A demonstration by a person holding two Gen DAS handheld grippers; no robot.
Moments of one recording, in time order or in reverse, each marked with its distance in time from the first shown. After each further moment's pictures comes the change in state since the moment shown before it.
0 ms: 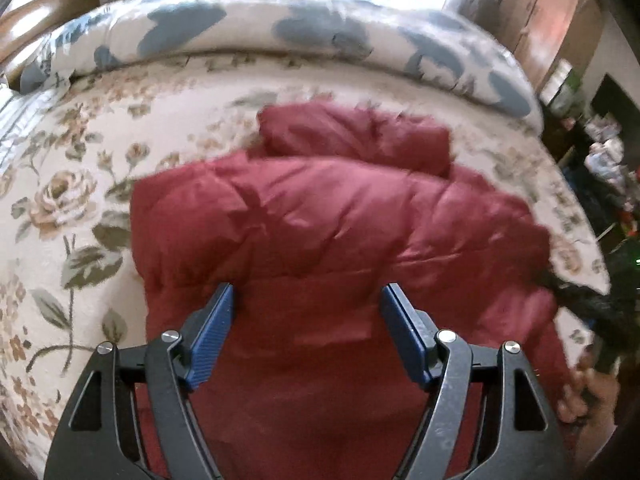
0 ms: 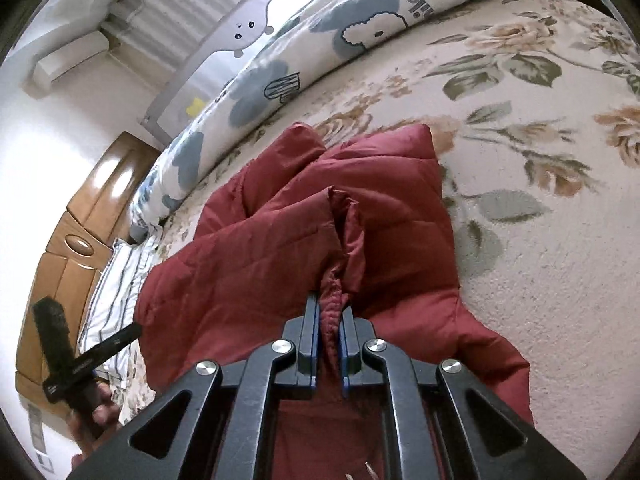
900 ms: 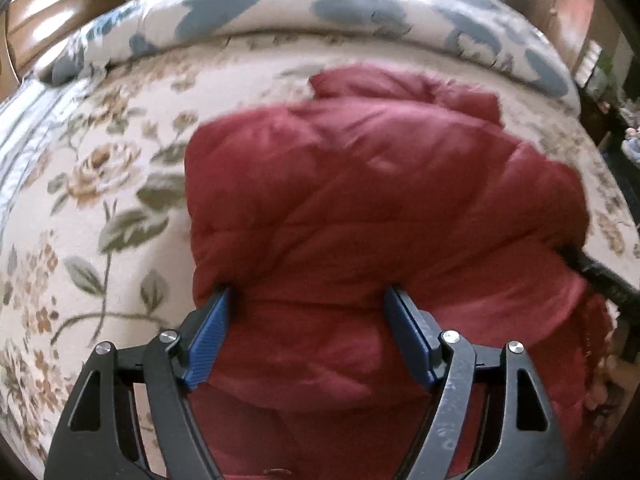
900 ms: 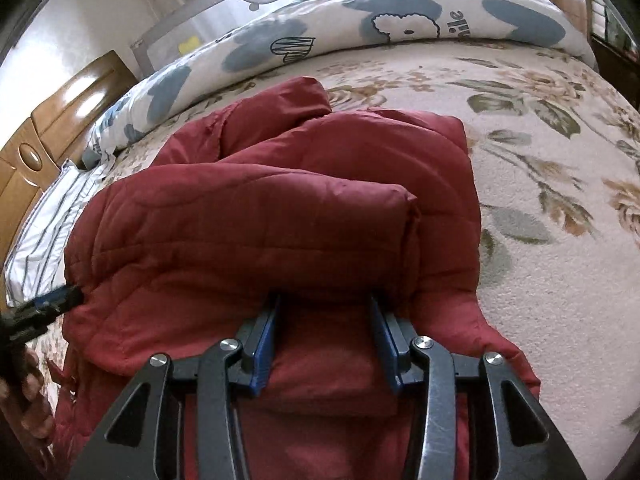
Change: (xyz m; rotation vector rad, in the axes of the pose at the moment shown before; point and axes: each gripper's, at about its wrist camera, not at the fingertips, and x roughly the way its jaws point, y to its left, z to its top) left arm 0.009 0.022 -0.033 -0.005 0.029 0.150; right arm 0.034 0.025 -0.024 -0.255 0.052 -0.231
